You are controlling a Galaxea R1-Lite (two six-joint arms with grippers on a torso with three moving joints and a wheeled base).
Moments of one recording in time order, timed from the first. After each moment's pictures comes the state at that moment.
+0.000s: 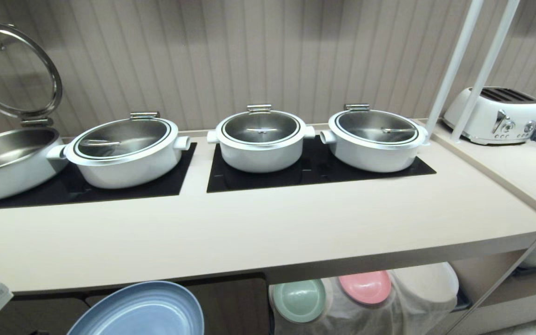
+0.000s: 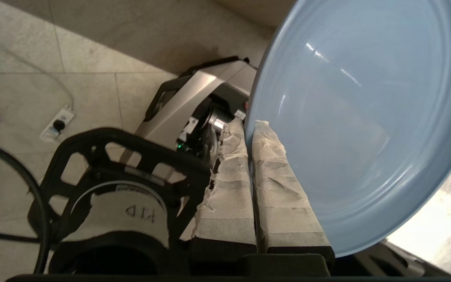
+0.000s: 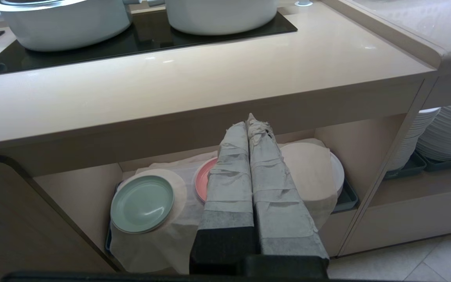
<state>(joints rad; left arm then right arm) -0.06 1.10 -0.49 0.56 -0.03 -0.64 0.00 0.00 0.00 0.00 -0.06 0.08</state>
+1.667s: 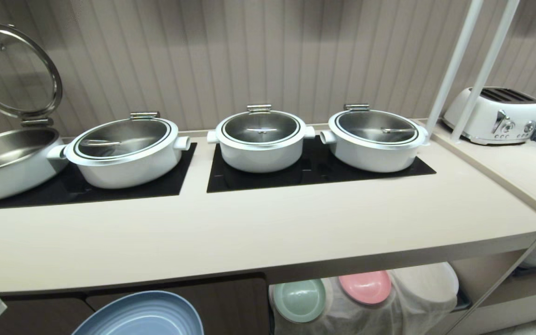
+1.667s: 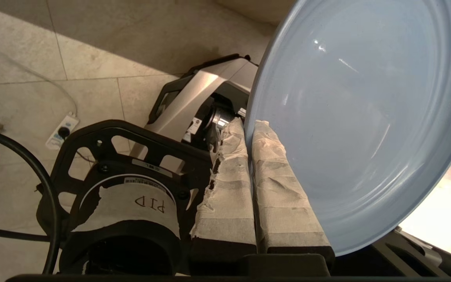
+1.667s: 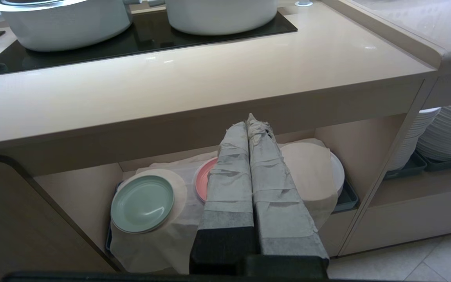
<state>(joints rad) -0.08 1.02 -0.46 0.58 -0.03 -0.61 0.00 0.00 0.00 0.00 -0.06 0.08</state>
